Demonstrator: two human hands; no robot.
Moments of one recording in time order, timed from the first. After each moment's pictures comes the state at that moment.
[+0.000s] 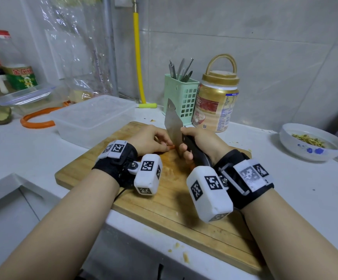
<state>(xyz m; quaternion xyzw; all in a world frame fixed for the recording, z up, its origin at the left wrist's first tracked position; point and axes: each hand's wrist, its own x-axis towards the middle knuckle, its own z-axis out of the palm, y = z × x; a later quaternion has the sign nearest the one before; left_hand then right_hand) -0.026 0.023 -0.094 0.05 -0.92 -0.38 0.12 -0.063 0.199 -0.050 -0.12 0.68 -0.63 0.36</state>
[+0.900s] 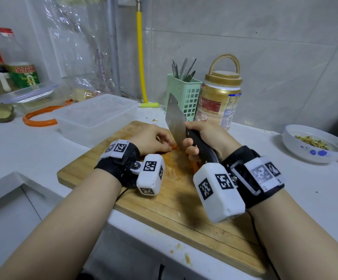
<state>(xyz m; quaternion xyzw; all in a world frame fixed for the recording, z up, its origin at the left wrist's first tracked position) -0.020 0.026 -0.088 0.04 -0.92 -0.38 0.11 -0.062 0.204 -0.034 -0.14 0.66 -0.63 0.38</state>
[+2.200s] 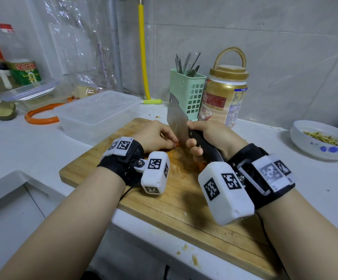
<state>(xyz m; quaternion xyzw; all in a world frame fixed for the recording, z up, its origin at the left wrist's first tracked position) -0.024 0.023 -0.091 0.05 -0.91 -0.39 0.12 -0.056 0.201 -0.036 -0.14 0.68 -0.61 0.37</state>
